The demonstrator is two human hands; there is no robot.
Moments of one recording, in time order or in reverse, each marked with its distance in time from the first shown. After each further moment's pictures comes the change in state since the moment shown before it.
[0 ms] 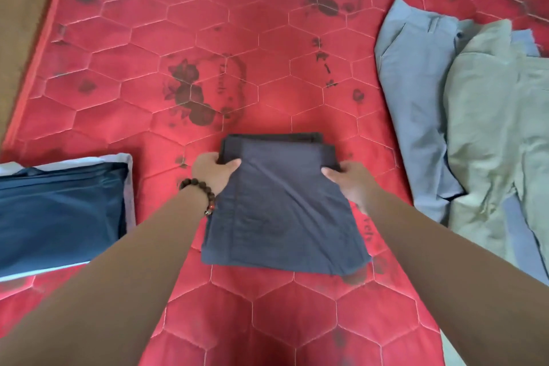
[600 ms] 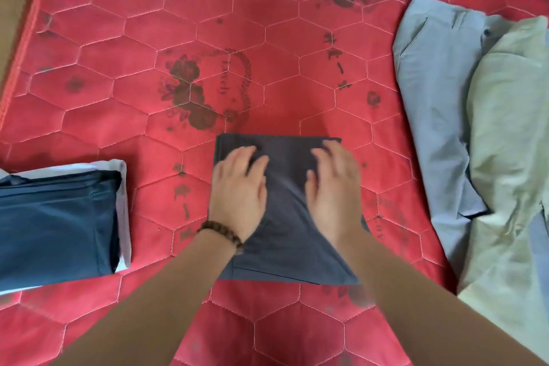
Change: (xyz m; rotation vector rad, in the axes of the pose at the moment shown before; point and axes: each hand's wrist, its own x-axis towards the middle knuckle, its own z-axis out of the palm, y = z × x) left_hand -0.034 0.009 0.031 0.528 0.268 0.671; right_hand -0.017 -0.025 0.057 -0.501 0.516 -0.627
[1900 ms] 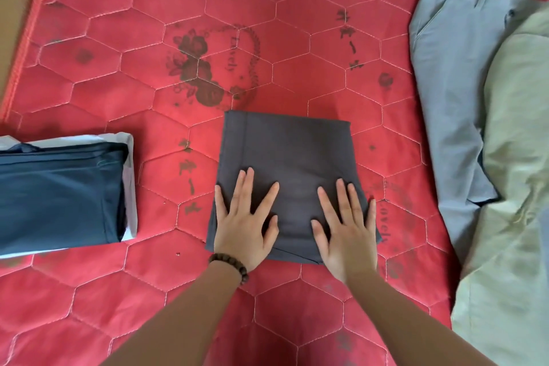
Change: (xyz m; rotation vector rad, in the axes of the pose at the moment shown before) left_hand -0.095 0.005 0.034 0.128 -0.205 -0.042; right_hand -0.111 0.044 0.006 -0.268 -0.421 0.001
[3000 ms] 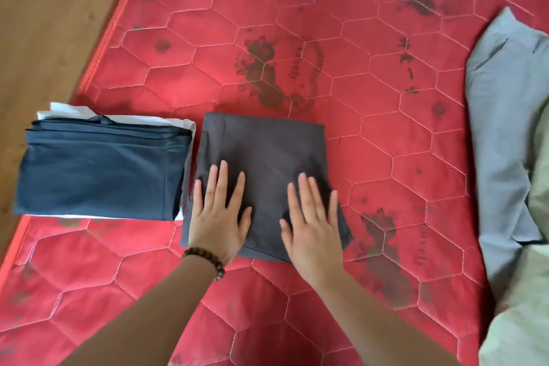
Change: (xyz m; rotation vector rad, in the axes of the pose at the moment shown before) left_hand -0.038 -0.098 -0.029 0.103 0.082 -0.223; right_hand 0.021 -0.126 -0.001 0.009 0.169 -0.332
